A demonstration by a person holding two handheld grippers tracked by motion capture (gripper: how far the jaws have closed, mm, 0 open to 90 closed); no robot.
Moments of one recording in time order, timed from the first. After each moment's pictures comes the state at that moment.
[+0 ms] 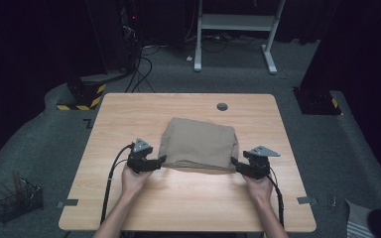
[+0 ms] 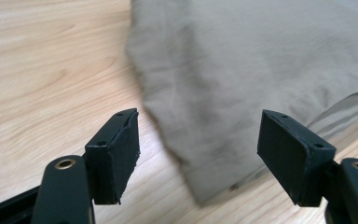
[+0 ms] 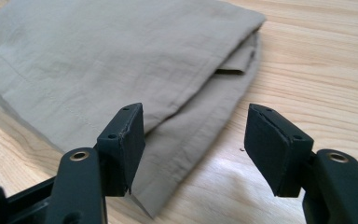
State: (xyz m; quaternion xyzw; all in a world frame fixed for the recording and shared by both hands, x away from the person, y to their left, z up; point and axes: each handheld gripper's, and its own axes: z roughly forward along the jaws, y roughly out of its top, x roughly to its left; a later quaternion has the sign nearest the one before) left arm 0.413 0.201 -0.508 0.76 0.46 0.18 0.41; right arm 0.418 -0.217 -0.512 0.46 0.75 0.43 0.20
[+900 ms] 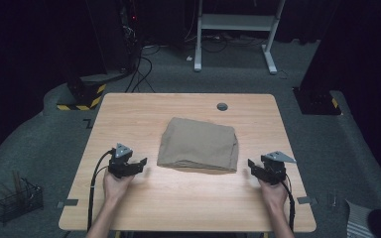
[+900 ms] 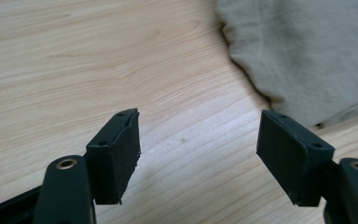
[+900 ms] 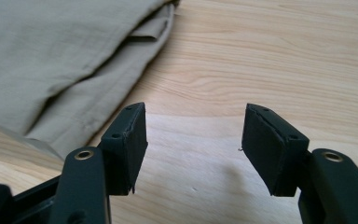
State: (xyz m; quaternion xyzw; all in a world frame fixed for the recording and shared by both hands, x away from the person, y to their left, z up) left arm 0.395 0.253 -0.515 0.75 0.50 0.23 0.37; right arm 0.403 -0.260 -0.515 0.51 0.73 0.38 0.24
